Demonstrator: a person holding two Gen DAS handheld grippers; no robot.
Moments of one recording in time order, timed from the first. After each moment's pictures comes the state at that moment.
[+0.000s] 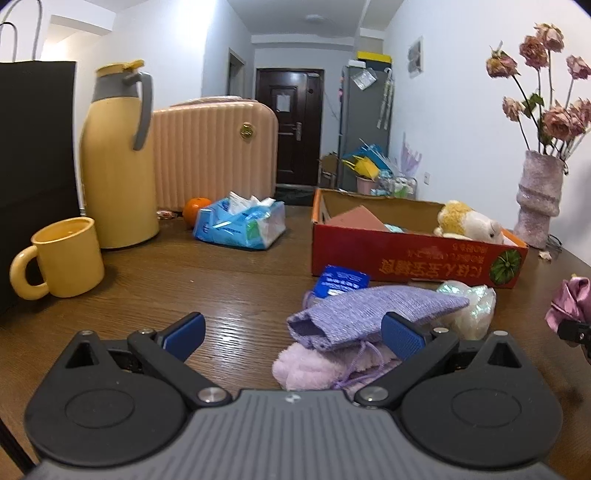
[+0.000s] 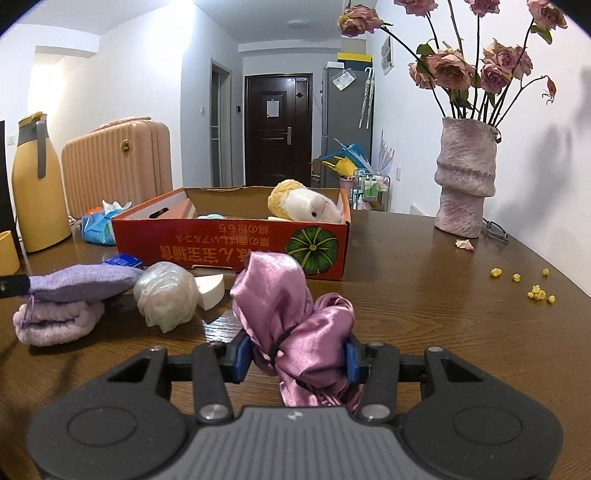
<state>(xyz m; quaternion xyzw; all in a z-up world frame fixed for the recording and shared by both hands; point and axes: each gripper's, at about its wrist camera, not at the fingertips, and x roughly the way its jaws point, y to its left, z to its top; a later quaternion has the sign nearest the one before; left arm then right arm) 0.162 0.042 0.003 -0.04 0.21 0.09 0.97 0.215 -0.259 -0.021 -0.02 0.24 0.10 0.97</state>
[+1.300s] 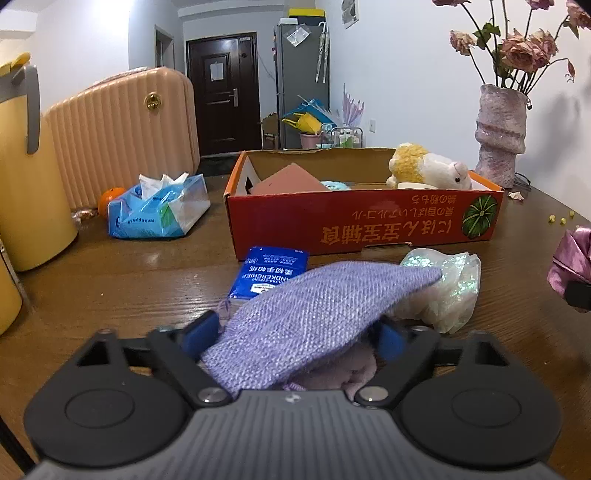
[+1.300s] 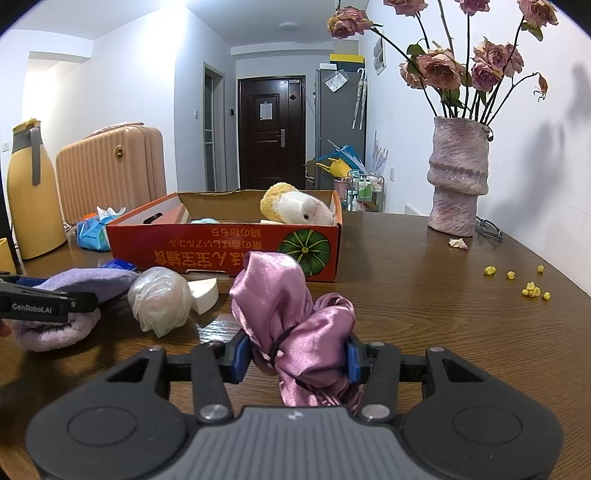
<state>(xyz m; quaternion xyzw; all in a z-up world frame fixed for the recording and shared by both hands) 0.236 0.016 -0.016 0.02 0.28 0.00 0.96 0.212 -0.263 -0.021 -0.01 0.24 0.10 0.97</state>
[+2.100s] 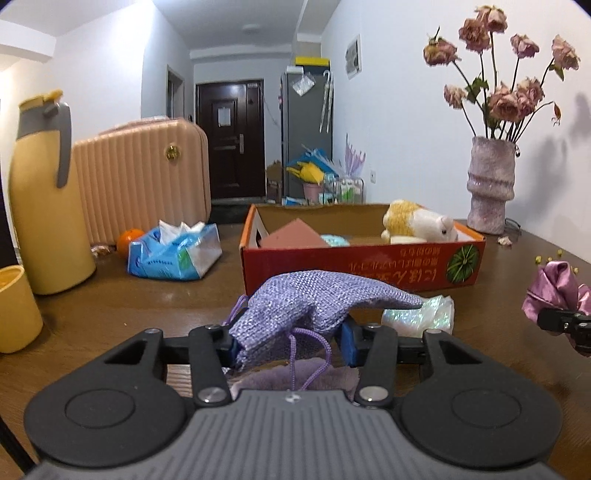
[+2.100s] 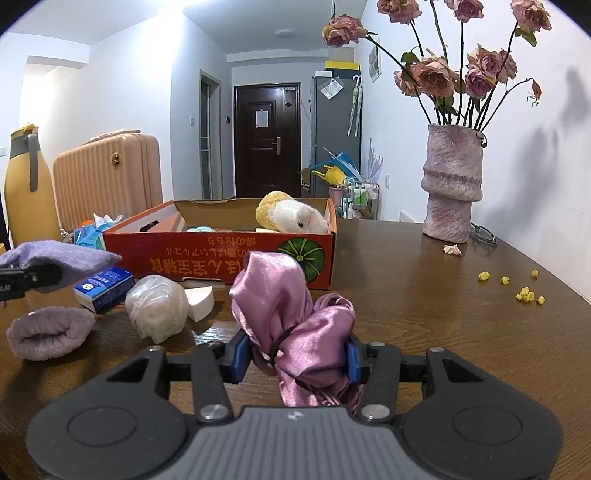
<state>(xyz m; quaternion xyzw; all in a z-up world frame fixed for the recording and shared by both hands) 0.194 0.017 0.009 0.01 0.19 0.01 0.98 0.209 -0.263 -0.019 -0.01 0.22 0.09 0.97</state>
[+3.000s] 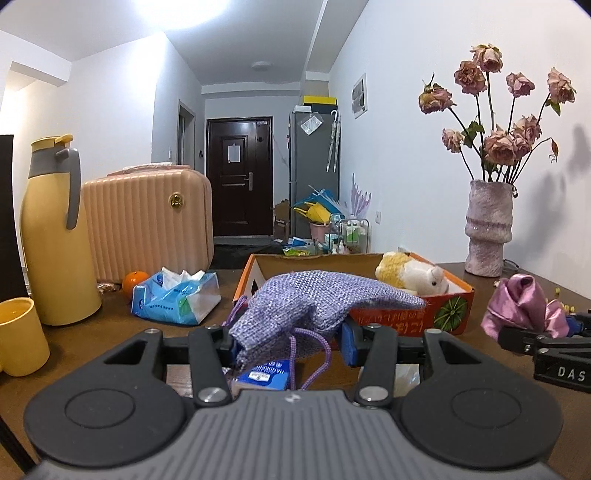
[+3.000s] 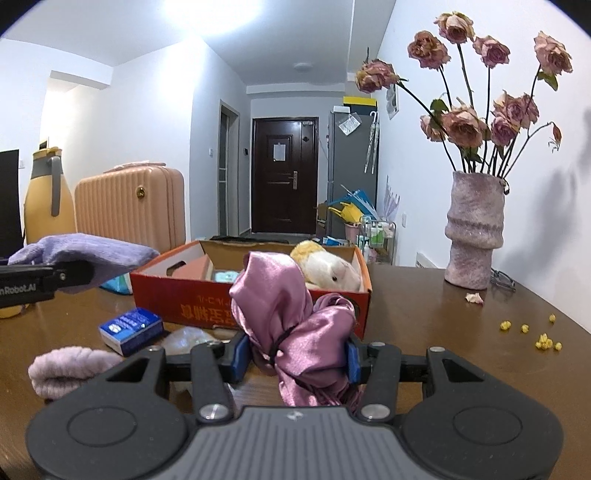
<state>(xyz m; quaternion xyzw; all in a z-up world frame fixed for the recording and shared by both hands) 0.185 -0.005 0.036 0.00 0.13 0.02 0.99 0.212 -0.233 0.006 -0.02 0.16 0.11 0.98</state>
